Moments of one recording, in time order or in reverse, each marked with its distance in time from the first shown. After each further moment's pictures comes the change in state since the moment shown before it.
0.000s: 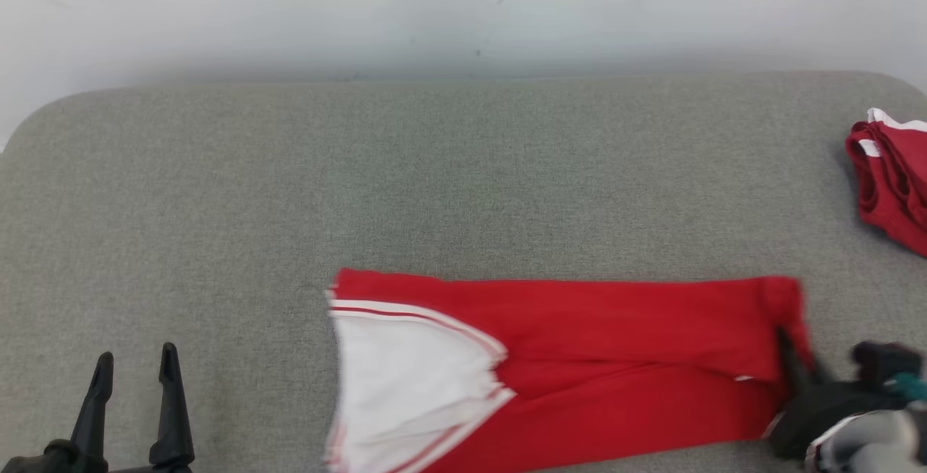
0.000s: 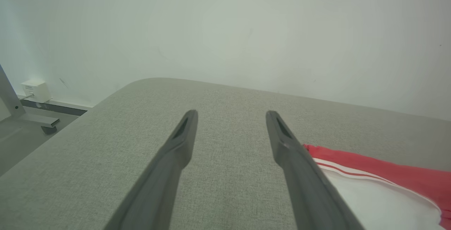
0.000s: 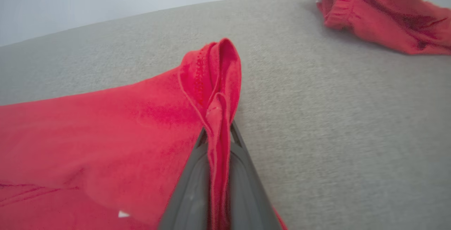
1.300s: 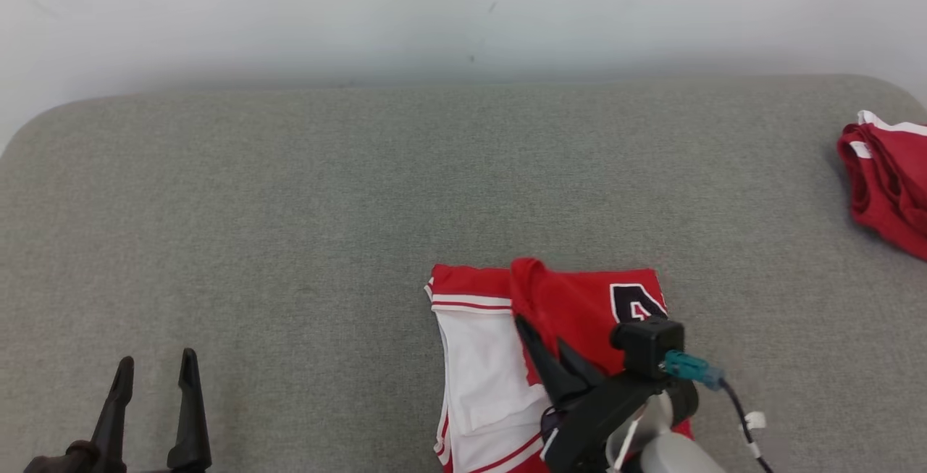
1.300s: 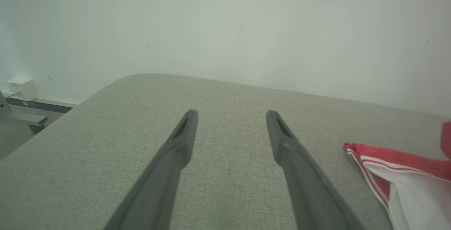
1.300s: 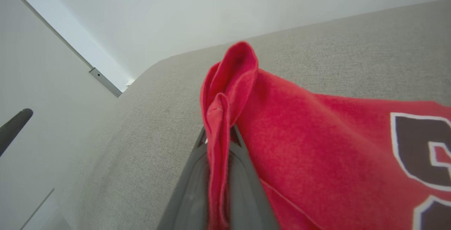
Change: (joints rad) left arm 0.009 -0.001 -0.031 0.007 0.002 0.000 0.000; right arm 0.002 0.216 0.281 -0.397 0.041 0.000 0.200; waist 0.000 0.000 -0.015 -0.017
